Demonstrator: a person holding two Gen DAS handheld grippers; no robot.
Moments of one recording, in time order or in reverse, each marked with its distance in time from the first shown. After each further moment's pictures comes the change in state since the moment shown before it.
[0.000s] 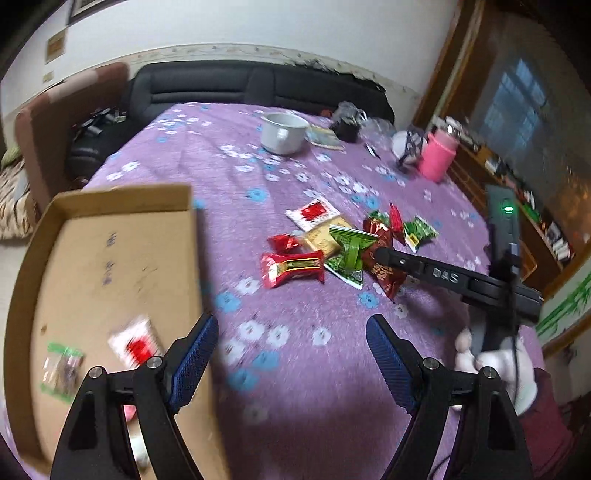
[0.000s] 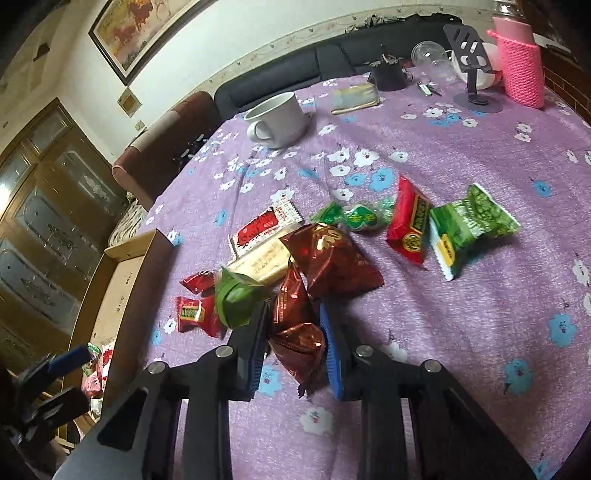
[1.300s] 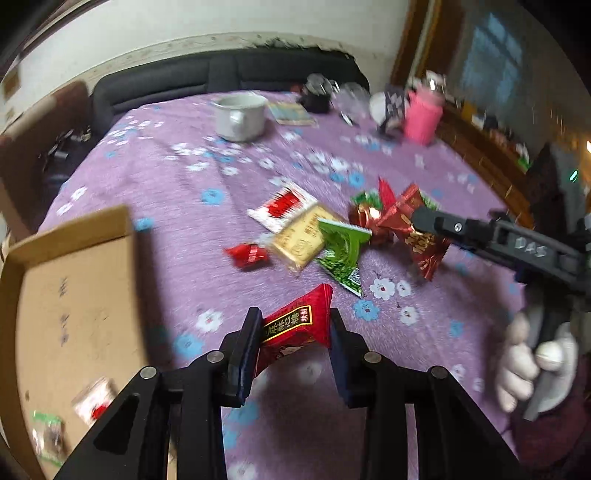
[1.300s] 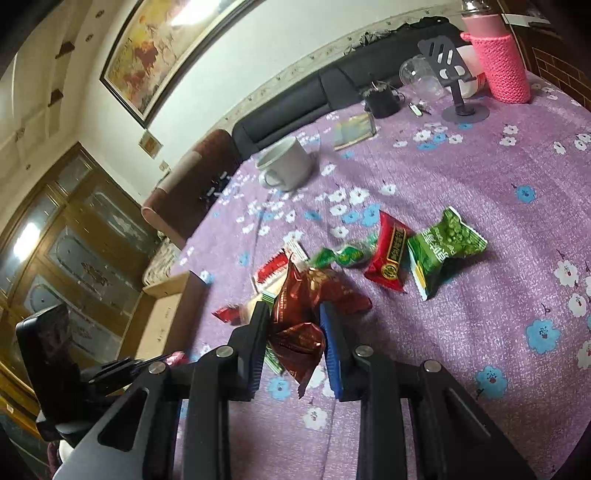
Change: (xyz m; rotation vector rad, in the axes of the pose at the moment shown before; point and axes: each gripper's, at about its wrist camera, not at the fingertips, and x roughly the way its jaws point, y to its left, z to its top) left arm 0.035 -0.015 0.017 0.108 0.051 -0.021; right arm -0.039 -0.026 0.011 0.089 -0.115 0.158
